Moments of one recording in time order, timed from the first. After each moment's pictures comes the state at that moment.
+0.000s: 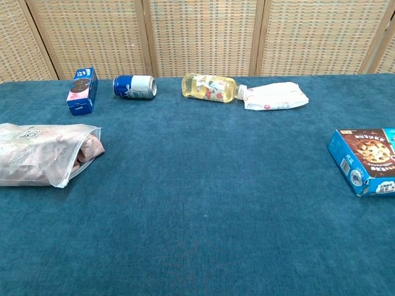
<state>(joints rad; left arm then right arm) -0.04 -1.10 -0.01 -1.78 1.61 1.58 0.23 -0.01 -1.08 0.07 -1.72 -1.68 1.71 -0.10</state>
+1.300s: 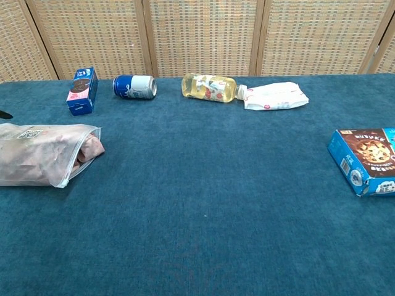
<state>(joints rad) -0.42 -1.32 -0.12 -1.27 1.28 0.91 0.07 0.00 -1.09 0.08 -1.72 -1.63 1.66 -0.12</state>
